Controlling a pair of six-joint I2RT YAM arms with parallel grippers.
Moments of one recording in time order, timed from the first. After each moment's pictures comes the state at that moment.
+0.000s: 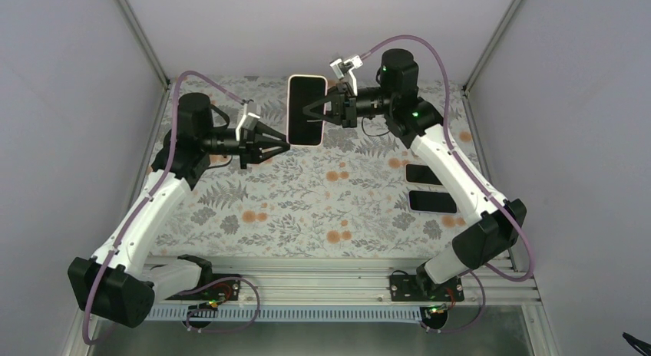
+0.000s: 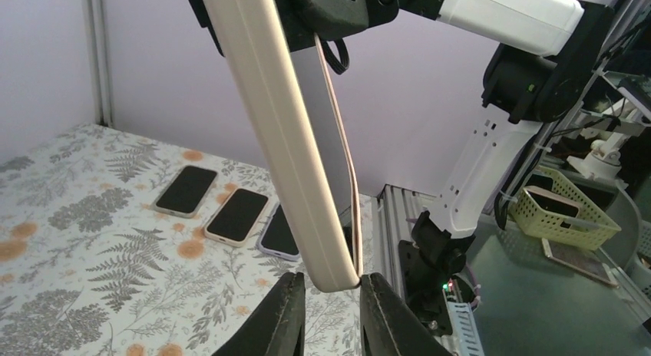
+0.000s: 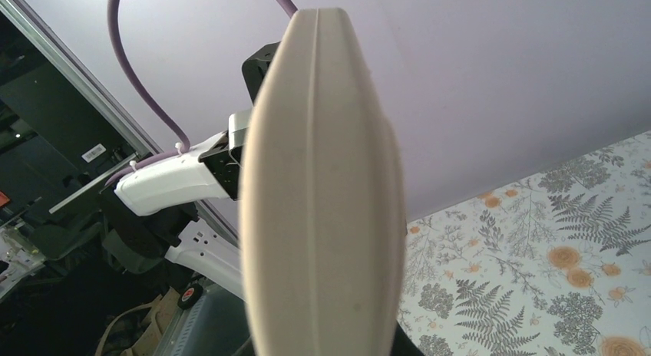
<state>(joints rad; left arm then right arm) -0.28 1.13 1.08 -0.21 1.22 -0.01 0.52 1.54 1.62 -0.22 -1.18 0.37</state>
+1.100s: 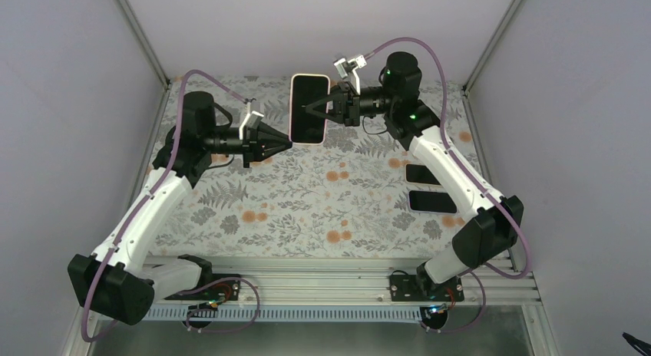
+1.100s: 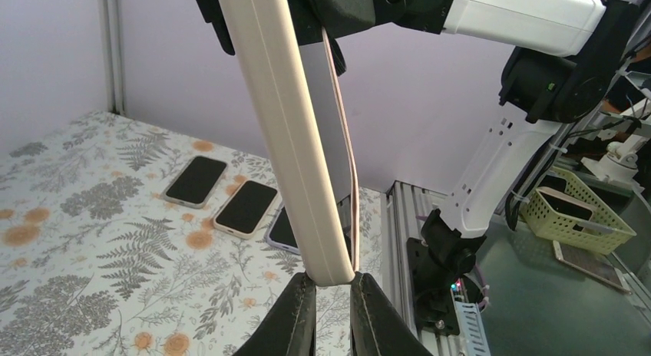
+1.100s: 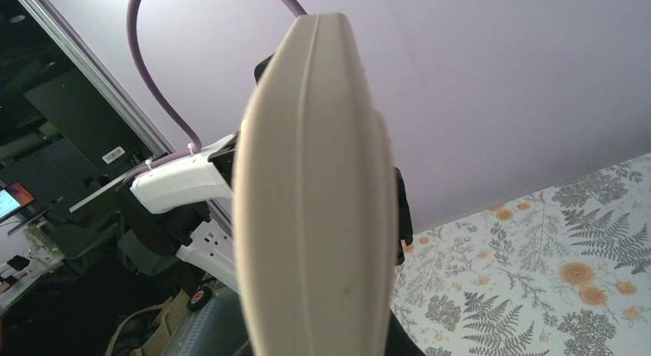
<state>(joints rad) -0.29 1.16 1.11 -0.26 1.17 0.02 0.50 1.54 1.53 0.01 -1.25 0.50</state>
